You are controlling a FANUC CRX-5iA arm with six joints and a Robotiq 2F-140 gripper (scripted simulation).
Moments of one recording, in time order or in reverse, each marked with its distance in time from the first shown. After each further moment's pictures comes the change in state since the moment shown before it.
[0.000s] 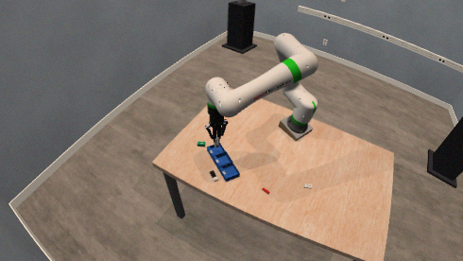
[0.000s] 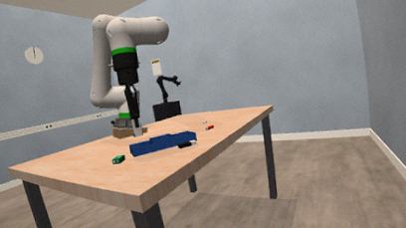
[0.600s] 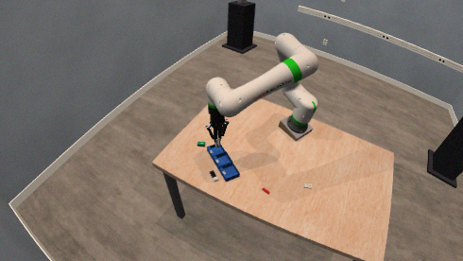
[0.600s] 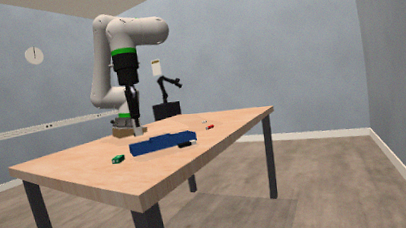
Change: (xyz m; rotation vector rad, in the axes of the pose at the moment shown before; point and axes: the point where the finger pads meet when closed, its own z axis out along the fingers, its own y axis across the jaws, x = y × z) arm 0.003 -0.004 0.000 0.004 0.007 -0.009
